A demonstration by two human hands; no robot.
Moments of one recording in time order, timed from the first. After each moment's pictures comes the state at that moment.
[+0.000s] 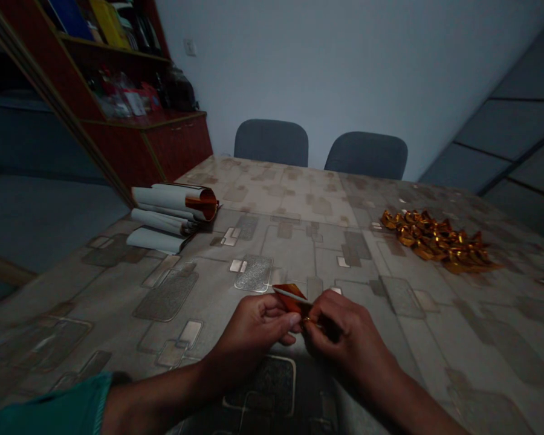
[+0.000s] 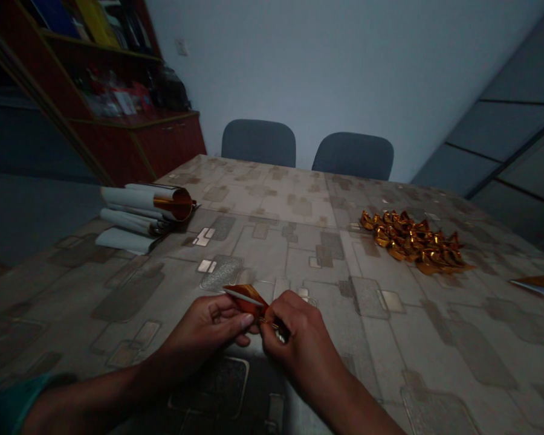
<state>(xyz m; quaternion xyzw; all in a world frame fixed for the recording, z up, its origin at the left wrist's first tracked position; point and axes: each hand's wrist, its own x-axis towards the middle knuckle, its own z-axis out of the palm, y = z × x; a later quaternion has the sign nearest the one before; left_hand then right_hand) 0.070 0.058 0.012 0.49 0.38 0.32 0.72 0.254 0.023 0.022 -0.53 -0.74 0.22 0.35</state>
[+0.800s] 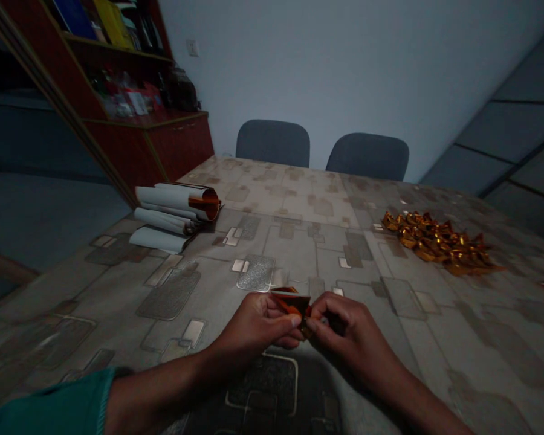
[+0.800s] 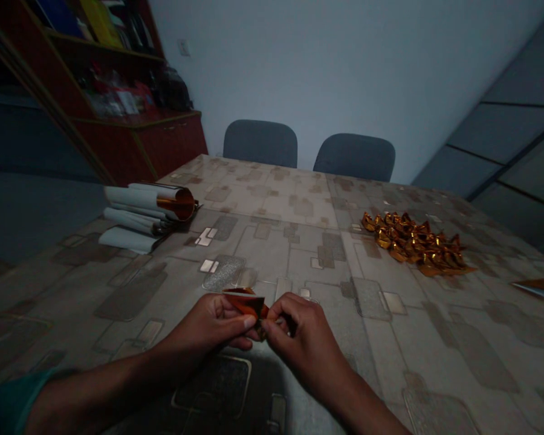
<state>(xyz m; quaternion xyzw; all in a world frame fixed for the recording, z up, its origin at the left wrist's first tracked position) 0.071 0.063 0.012 0.43 0.39 0.28 0.77 0.258 0.025 0.026 -0.53 -0.68 0.35 0.35</state>
